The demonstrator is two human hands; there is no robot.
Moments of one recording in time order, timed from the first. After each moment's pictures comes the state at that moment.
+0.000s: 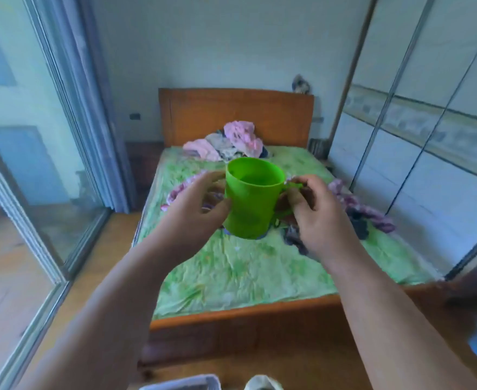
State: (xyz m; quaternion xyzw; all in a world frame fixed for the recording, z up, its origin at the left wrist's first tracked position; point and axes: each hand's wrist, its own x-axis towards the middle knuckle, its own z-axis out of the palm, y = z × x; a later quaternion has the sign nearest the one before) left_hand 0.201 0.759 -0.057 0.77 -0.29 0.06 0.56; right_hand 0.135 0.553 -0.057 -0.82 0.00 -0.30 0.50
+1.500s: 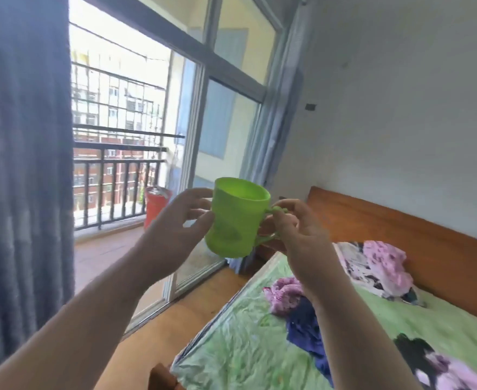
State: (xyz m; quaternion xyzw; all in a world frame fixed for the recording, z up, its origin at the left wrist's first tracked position) left_hand 0.182 0.907 0.024 0.76 -0.04 0.35 0.55; right_hand 0.262 0.704 0.055 -0.68 -0.33 -0.03 0.66
